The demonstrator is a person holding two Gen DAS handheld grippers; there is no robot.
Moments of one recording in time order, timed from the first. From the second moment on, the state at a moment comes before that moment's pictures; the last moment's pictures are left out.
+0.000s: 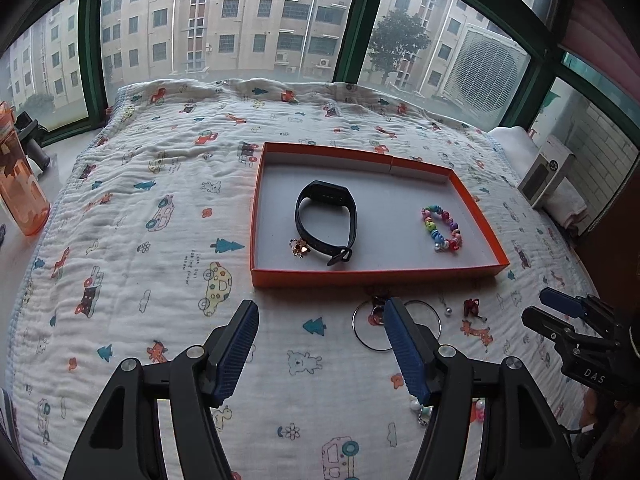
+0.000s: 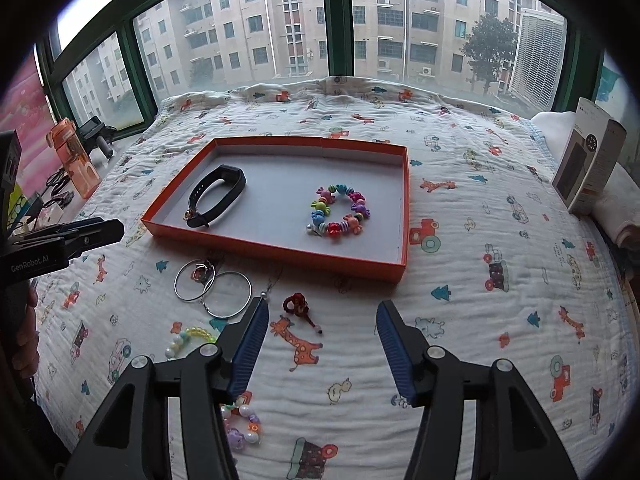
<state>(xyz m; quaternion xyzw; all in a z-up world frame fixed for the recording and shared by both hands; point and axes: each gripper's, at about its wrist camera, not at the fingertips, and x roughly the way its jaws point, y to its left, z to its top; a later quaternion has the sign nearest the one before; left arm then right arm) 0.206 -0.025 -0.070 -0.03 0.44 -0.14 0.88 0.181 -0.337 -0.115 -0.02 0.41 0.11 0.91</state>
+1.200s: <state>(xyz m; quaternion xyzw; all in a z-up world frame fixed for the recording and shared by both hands) 0.123 -0.079 -0.130 0.02 0.50 -0.22 0.84 0.120 -0.341 -0.154 -0.03 0.44 0.15 0.88</state>
